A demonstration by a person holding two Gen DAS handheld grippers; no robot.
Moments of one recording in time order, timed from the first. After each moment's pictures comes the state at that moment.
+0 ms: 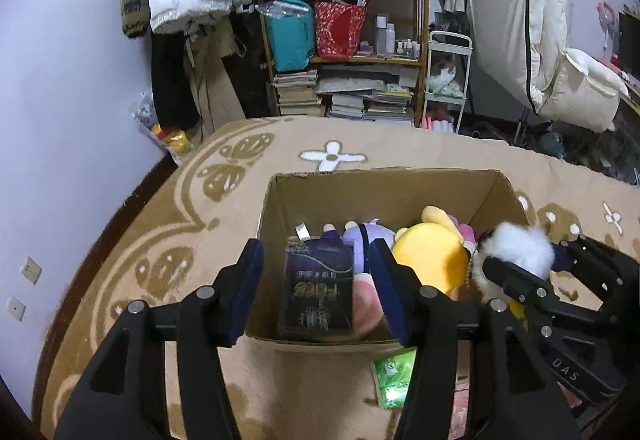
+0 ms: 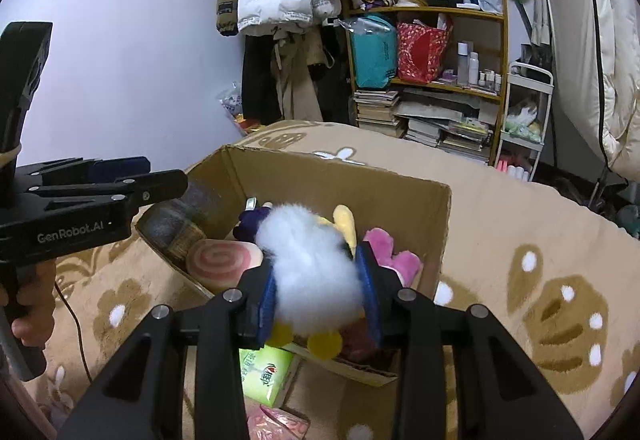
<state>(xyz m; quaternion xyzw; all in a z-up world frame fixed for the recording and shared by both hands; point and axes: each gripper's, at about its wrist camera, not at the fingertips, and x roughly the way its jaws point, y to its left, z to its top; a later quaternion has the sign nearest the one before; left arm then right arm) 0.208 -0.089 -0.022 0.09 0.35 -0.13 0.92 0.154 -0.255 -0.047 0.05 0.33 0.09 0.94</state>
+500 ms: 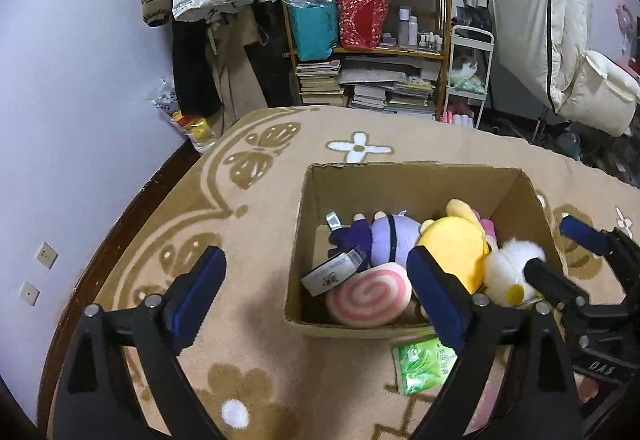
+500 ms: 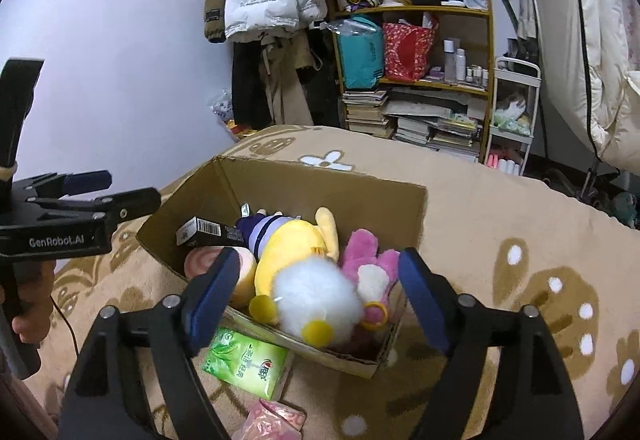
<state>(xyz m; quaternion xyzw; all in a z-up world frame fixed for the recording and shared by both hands) 0.208 -0.070 -0.015 0.09 0.38 -0.09 0.92 0.145 -0.268 -0.035 0.07 0.33 0.07 0.94</state>
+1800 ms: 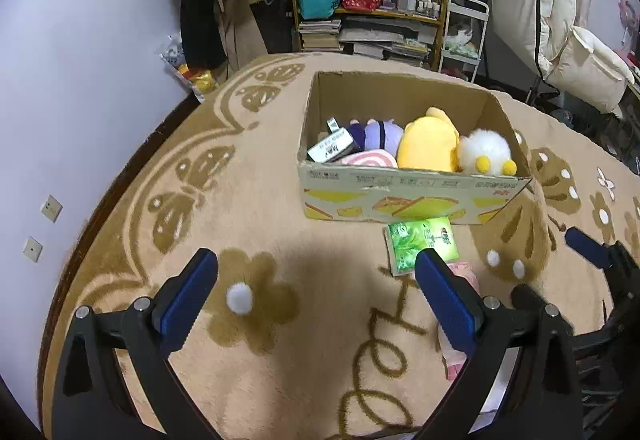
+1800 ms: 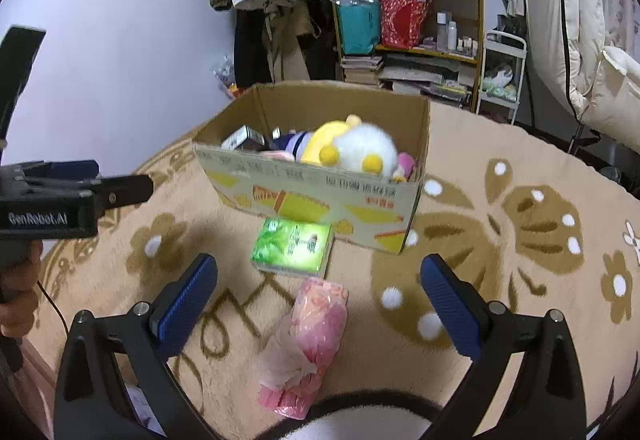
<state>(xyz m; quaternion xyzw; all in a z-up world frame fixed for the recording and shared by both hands) 0.109 -0.035 -0.019 0.08 0.44 -0.08 0.89 0.044 -0.233 -0.048 0.05 0.38 0.06 0.92</state>
